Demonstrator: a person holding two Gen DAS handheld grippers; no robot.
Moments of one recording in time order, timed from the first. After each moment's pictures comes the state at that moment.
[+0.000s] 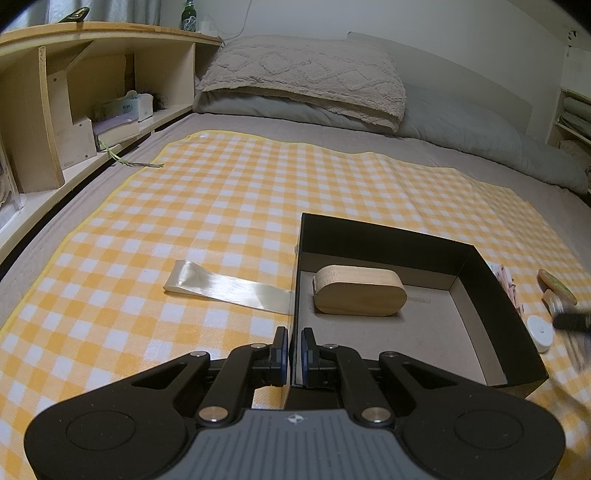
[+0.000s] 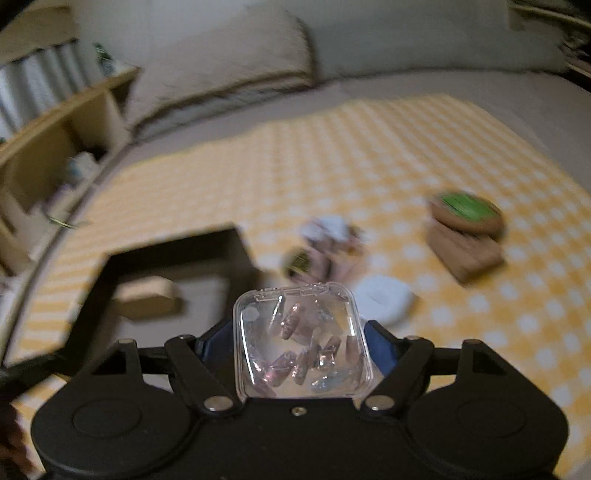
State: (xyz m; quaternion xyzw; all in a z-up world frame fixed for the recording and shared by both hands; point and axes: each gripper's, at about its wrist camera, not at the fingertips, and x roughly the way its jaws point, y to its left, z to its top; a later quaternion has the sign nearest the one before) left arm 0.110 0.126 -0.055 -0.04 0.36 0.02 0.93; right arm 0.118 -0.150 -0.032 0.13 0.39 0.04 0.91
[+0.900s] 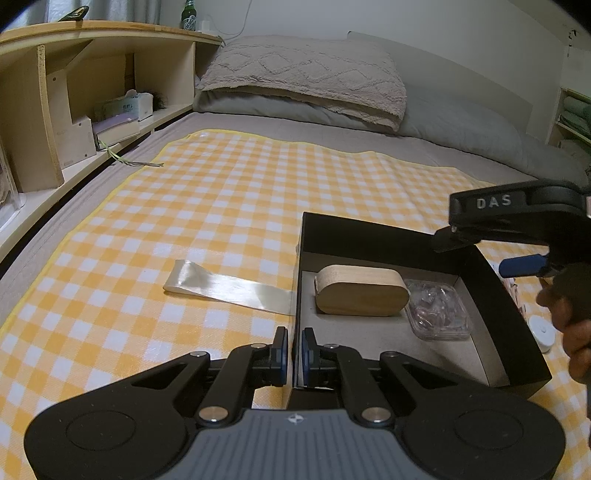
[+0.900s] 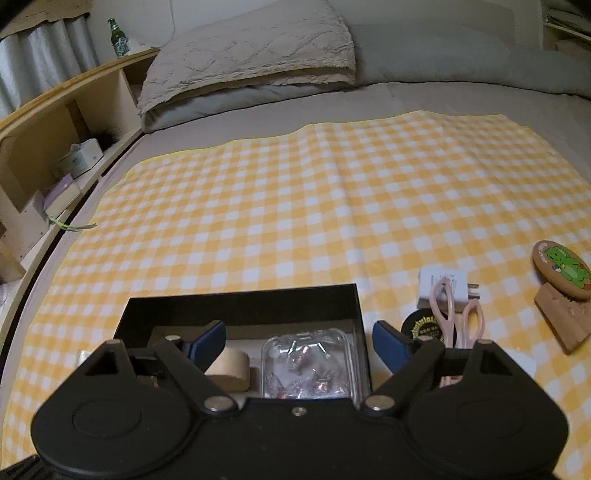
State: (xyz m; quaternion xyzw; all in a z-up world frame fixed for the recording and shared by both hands) left arm 0.111 0.127 -0.056 -0.04 0.36 0.02 0.93; right arm 0.214 -0.055 -0.037 0.10 0.41 0.04 0.91
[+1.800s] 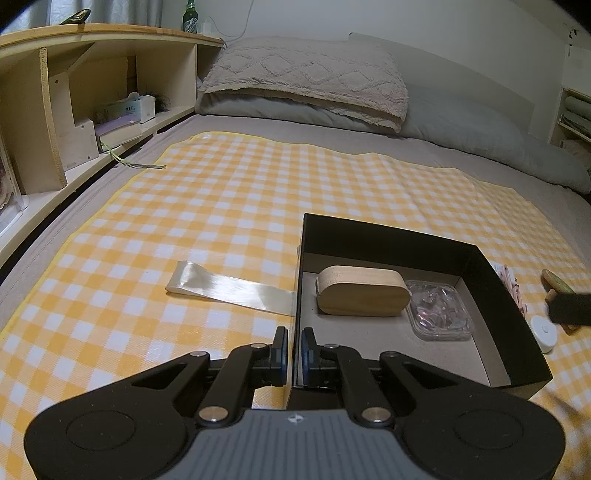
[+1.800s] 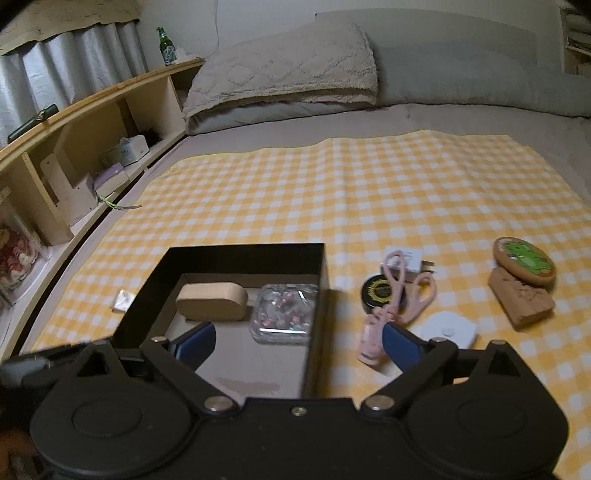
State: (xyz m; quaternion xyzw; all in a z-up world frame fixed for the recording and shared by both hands) left arm 0.112 0.128 -0.057 -0.03 0.36 0.02 0.93; right arm 0.116 -0.110 -0.012 0.08 0.38 0.10 0.92
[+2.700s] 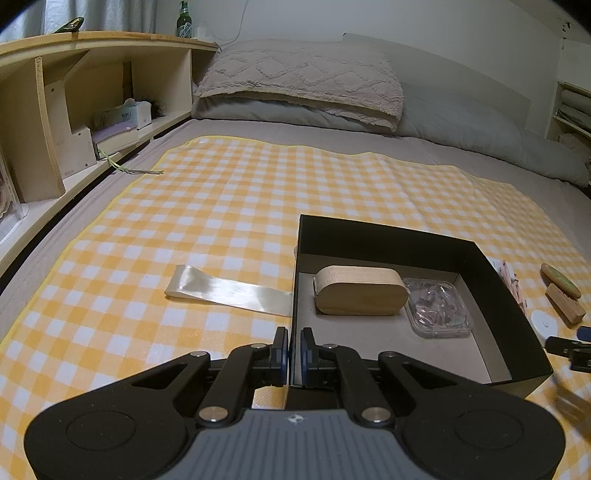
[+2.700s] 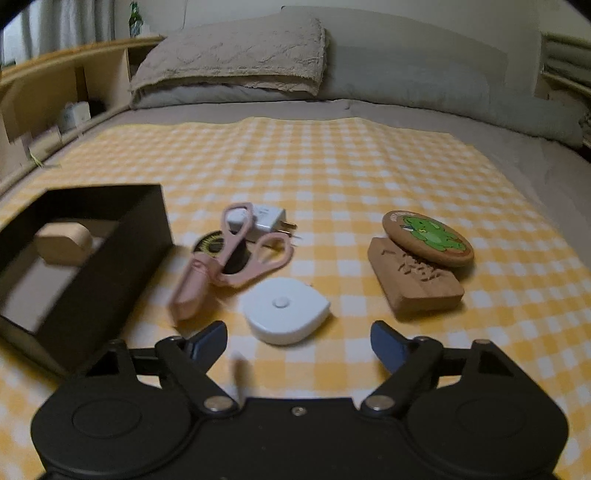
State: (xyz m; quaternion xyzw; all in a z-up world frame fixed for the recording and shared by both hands) left arm 0.110 0.126 -0.055 -0.02 0.36 0.02 0.93; right arm 0.131 -0.203 -0.098 -0.01 0.37 0.04 0.93
